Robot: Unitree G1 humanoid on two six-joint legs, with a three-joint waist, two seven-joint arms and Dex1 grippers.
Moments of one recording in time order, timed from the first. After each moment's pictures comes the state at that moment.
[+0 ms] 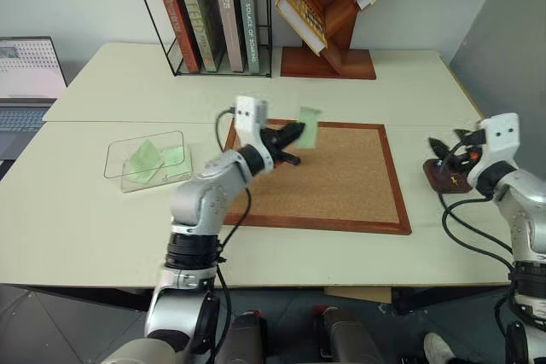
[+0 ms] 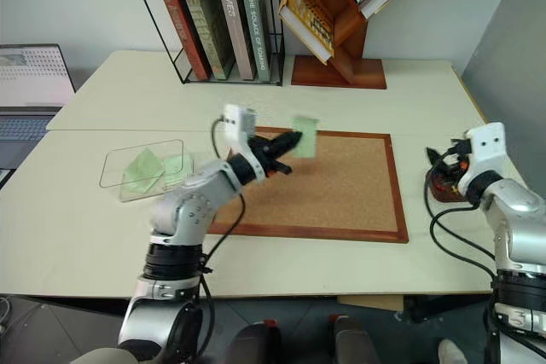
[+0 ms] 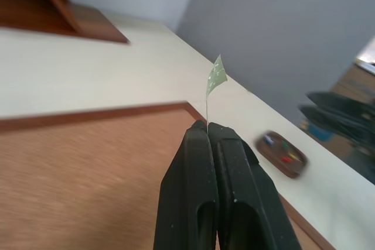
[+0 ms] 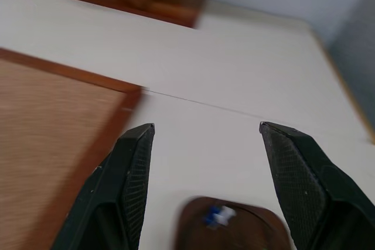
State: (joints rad) left arm -0.64 0.16 0.09 -0.02 -0.52 0.70 -0.42; right arm -0.36 -0.64 -0.27 0.02 0.27 0.43 0.56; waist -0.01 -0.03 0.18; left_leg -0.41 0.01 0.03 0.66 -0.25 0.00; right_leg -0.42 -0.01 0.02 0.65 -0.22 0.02
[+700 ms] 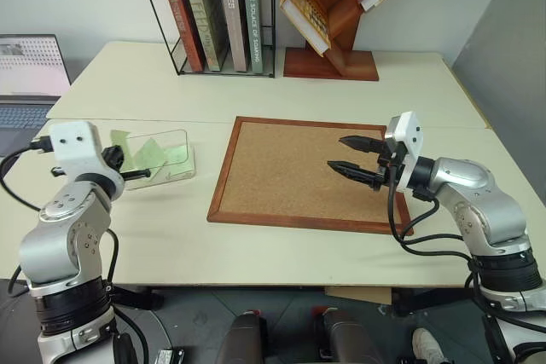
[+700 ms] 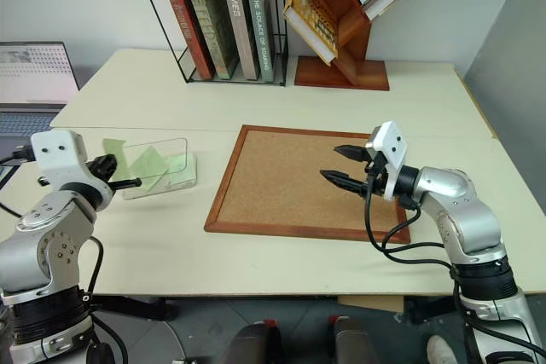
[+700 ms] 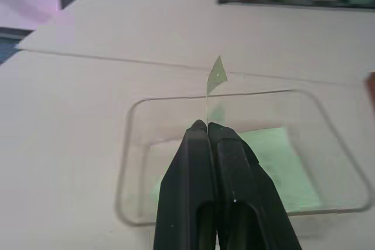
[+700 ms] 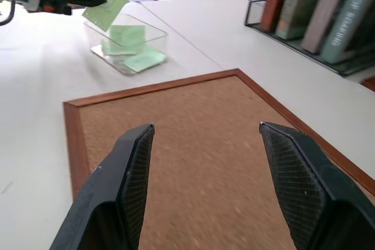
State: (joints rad) left arm -0.33 0.52 0.50 -0.23 -0.33 0.88 -0.03; right arm -0.48 -0.57 0.05 -0.19 0.44 0.48 0.88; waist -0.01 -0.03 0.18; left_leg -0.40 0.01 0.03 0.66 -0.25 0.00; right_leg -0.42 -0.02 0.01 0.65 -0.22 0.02
